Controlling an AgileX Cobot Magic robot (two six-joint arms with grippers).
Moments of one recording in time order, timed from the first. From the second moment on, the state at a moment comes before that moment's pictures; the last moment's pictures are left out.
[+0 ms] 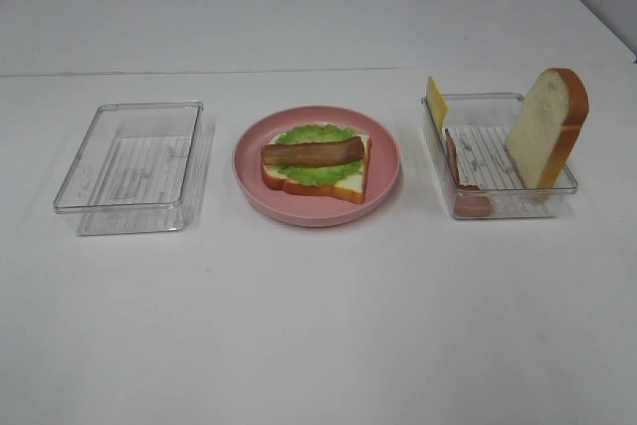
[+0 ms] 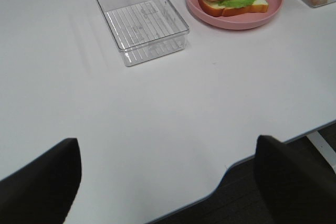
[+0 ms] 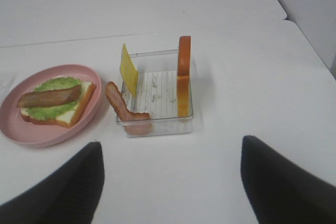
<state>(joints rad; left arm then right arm) -0.30 0.00 -0.54 -0.04 1.15 0.01 -0.05 0.27 -0.54 0.11 0.72 -0.03</state>
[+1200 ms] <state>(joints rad) -0.30 0.00 -0.50 -0.01 1.06 0.01 0.08 1.74 -1.51 0.31 1.07 -0.14</state>
